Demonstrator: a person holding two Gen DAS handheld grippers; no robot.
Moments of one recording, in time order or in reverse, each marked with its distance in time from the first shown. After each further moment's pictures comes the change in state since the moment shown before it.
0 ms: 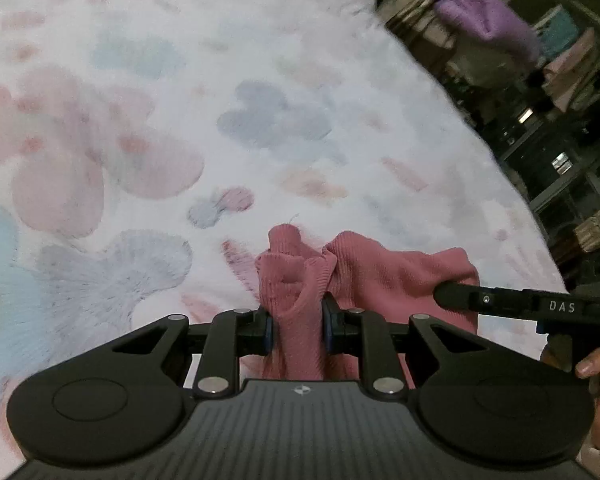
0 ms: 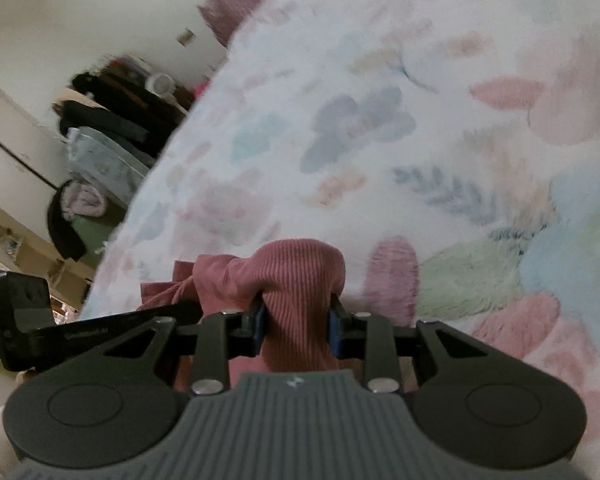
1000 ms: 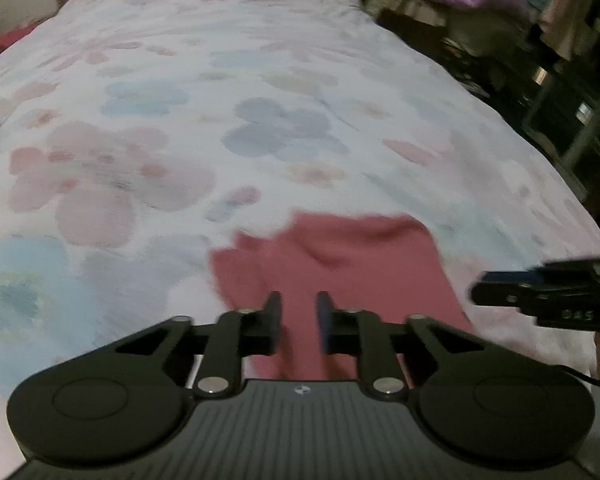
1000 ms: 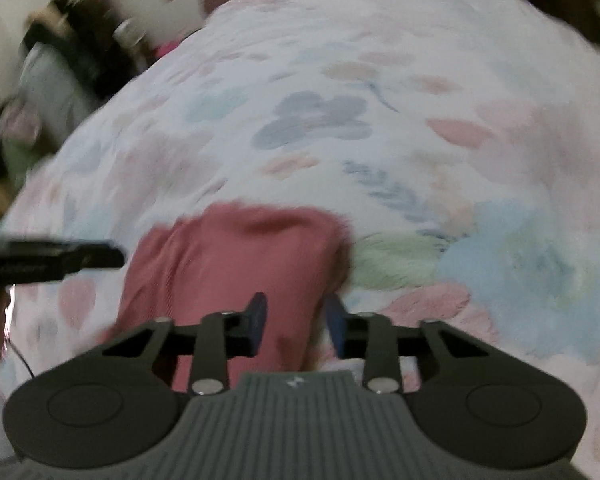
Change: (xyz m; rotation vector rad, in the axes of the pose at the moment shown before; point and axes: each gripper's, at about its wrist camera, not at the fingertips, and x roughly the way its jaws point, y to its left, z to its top) left arm -0.051 -0.060 -0.052 0.212 -0.059 0.165; right arm -0.033 0.049 -0.051 -0.311 -0.008 -0.295
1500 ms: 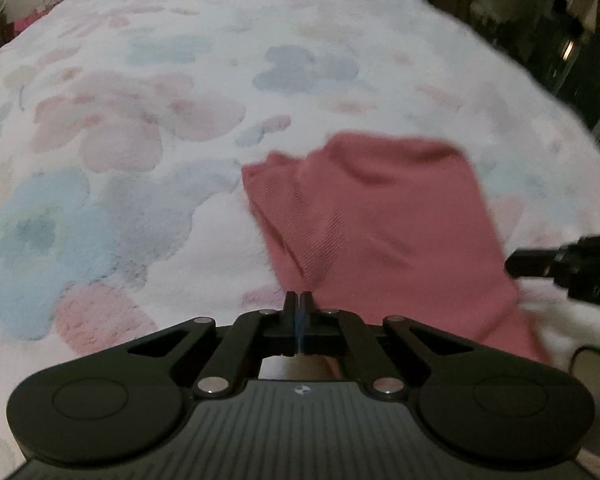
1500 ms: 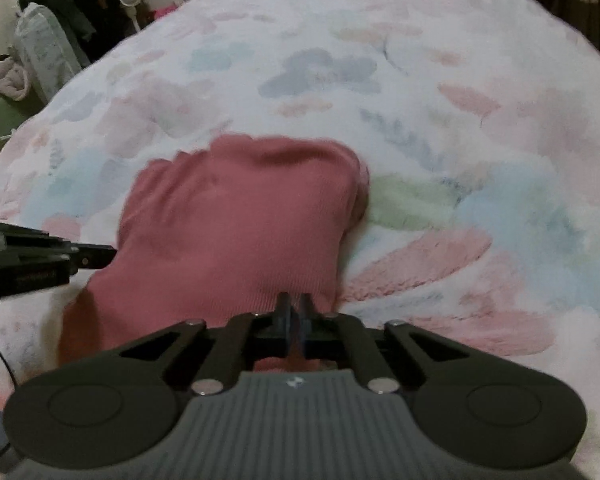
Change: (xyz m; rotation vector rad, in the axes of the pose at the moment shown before) left arm -0.002 0.011 -0.037 -0.022 0.071 0.094; right arm 0.008 0.019 -0.036 -0.044 0.061 -0.072
